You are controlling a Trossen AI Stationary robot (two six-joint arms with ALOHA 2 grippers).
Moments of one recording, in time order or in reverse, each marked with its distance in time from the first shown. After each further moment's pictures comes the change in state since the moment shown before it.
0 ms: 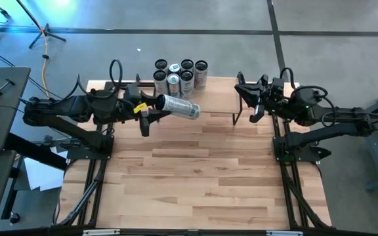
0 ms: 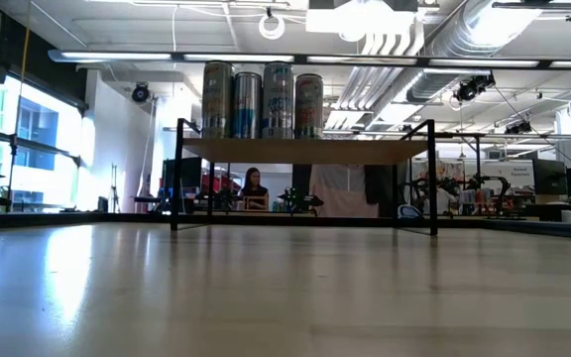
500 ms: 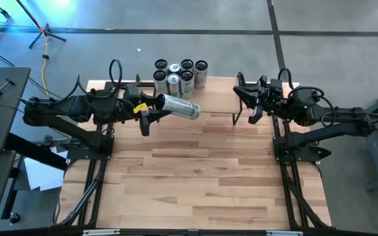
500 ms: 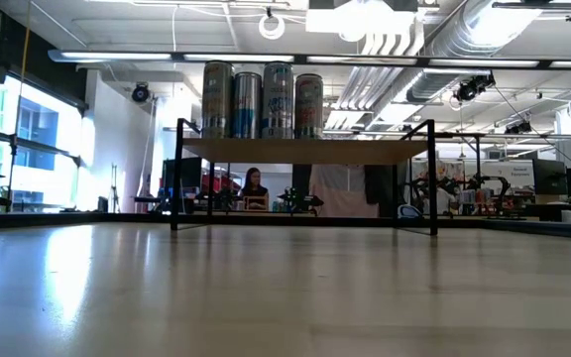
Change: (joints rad) left arm 0.001 0.000 0.000 0.001 -0.006 -0.038; right arm 0.000 0.002 0.000 -0.030 -0.008 -0.008
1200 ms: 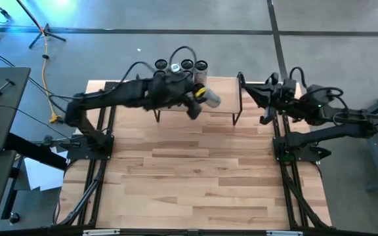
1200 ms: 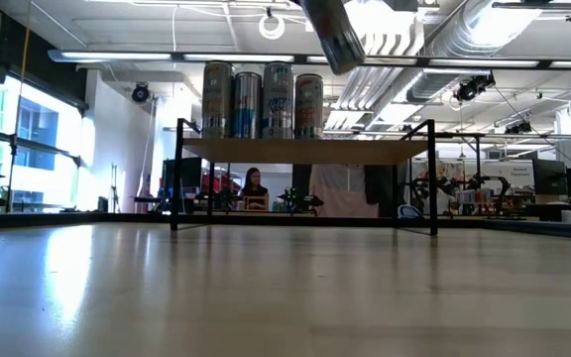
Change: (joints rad) left arm 0.217 0.584 0.571 -0.325 0.057 0.002; right arm 0.000 -0.104 -0.001 -0.059 -0.037 -0.098
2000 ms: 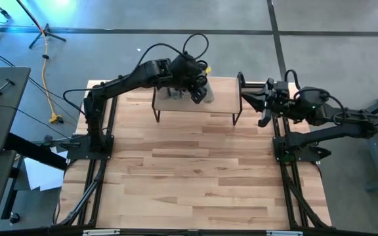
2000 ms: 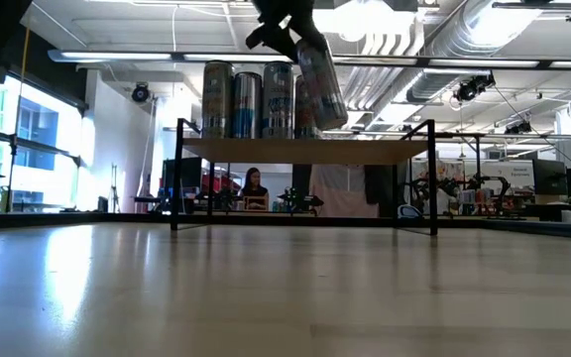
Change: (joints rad) left arm 0.242 0.217 0.201 -0.208 0.266 0.054; right arm 0.003 -0.011 0.000 -0.173 0.000 0.131
